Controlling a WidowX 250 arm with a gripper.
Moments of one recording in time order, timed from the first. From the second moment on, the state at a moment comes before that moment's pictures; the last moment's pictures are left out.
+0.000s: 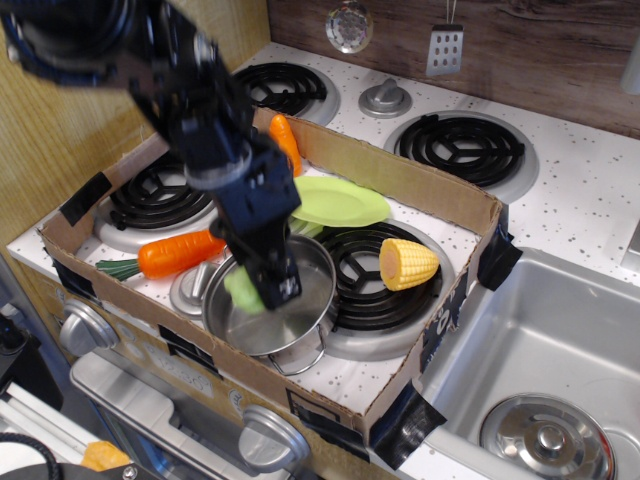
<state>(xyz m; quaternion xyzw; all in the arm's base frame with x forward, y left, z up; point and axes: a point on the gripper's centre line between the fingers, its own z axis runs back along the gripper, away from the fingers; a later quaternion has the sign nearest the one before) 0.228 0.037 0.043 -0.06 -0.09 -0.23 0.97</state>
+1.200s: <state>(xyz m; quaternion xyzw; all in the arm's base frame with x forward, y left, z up) 0.288 0.155 0.060 0.05 -0.12 -0.44 0.89</state>
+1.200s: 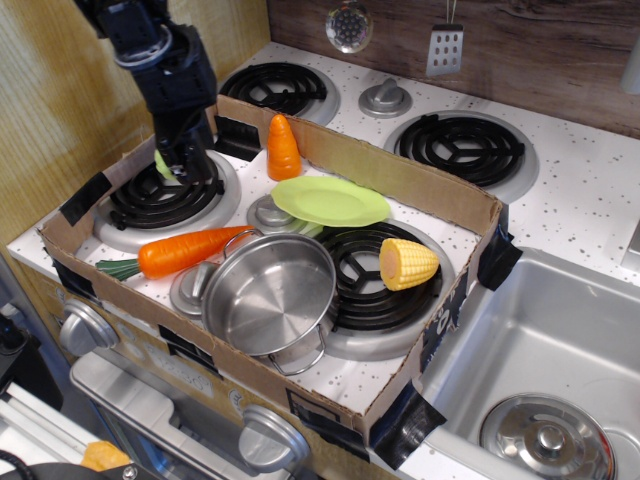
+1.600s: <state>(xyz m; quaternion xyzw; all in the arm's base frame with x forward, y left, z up) 0.290 0.176 0.039 0.06 -0.16 -0.48 0.86</state>
